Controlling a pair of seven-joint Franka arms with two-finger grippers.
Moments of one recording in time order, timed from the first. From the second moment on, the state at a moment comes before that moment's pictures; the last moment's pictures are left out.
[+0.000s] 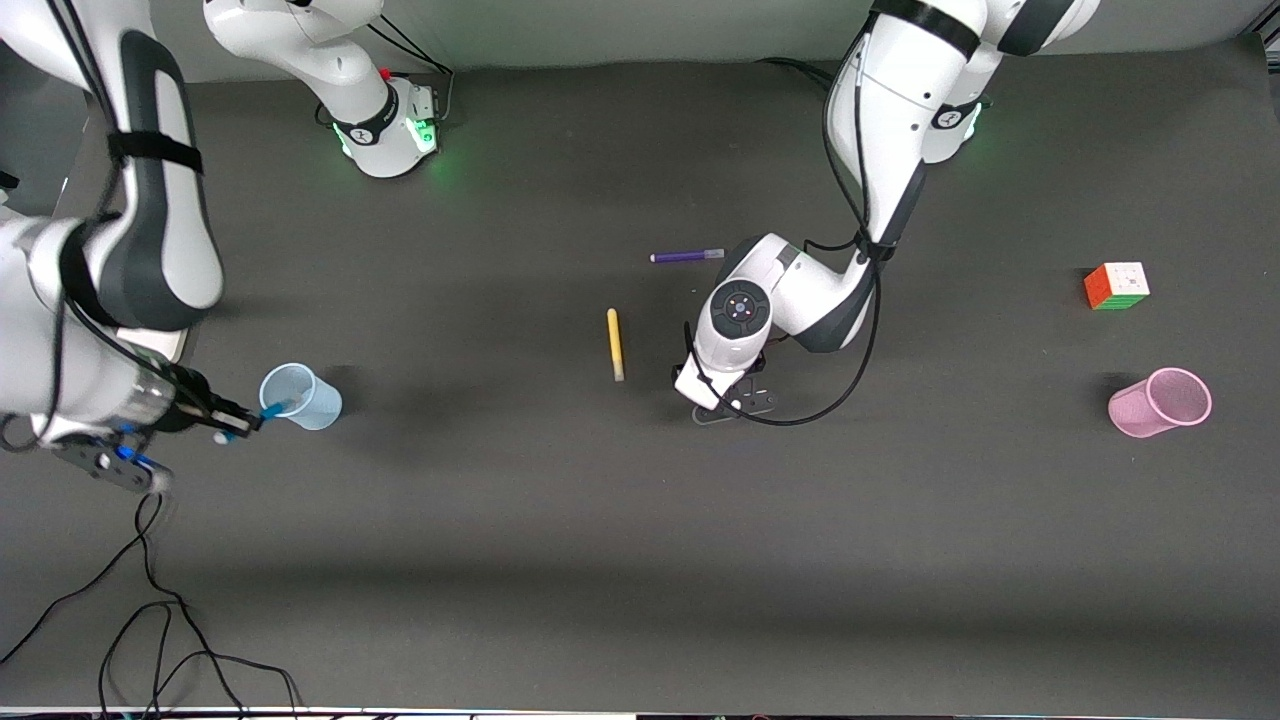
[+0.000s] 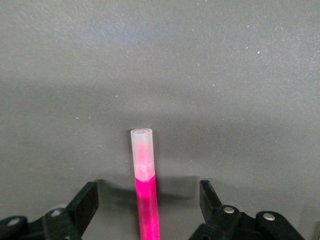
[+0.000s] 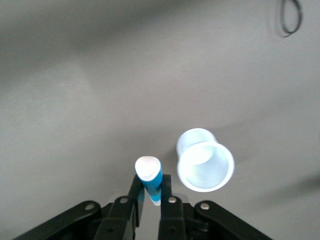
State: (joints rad) left arm -0.62 0.70 -0.07 -1.74 -0.05 2.41 -0.85; right arm 0.34 0.26 -0.42 -1.76 0.09 1.94 0.30
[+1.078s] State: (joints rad) left arm -0.54 0.53 -0.03 -1.68 -0.04 2.07 -0.69; right arm 0.36 0.11 -0.50 -2.24 0.03 2.46 0.16
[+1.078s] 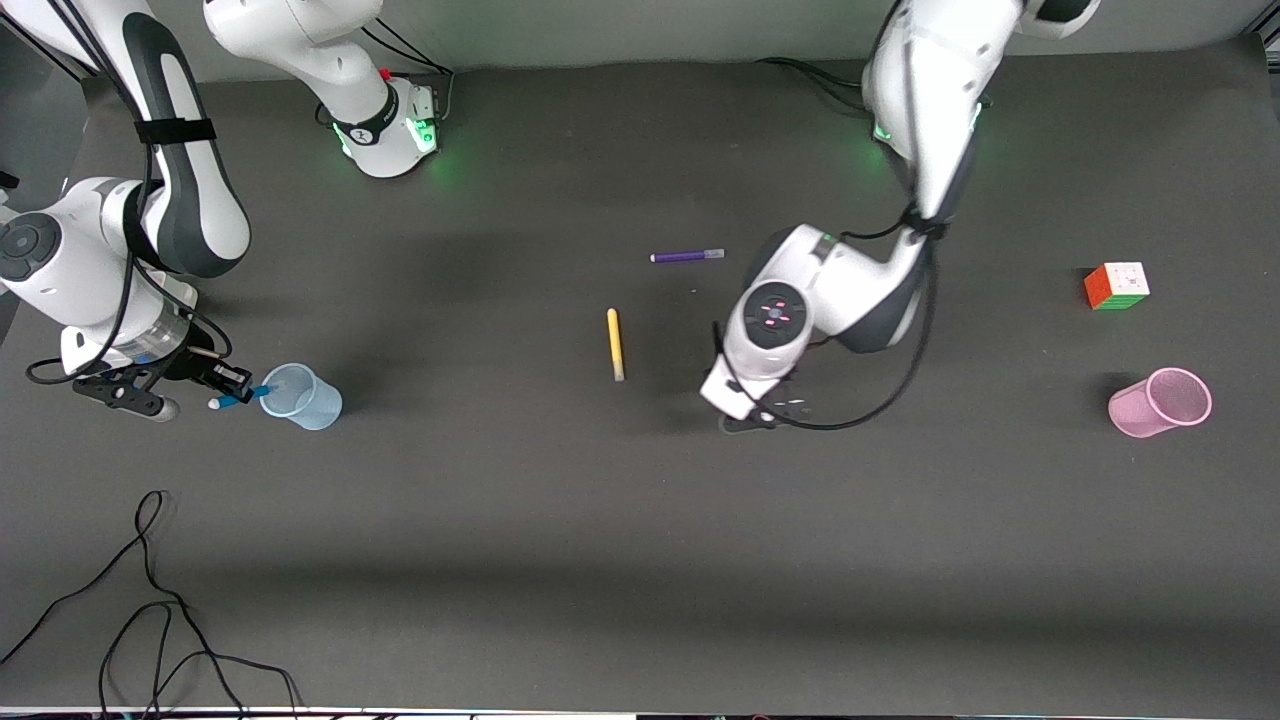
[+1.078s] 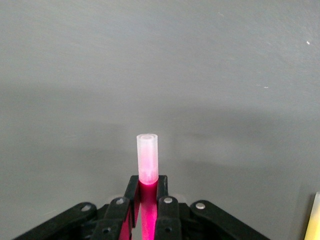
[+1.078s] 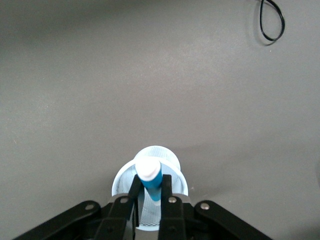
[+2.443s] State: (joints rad) left arm 0.02 0.23 -0.02 -1.43 0.10 1.54 0.63; right arm 0.38 0.12 -0.50 -2.10 0.03 2.20 0.15
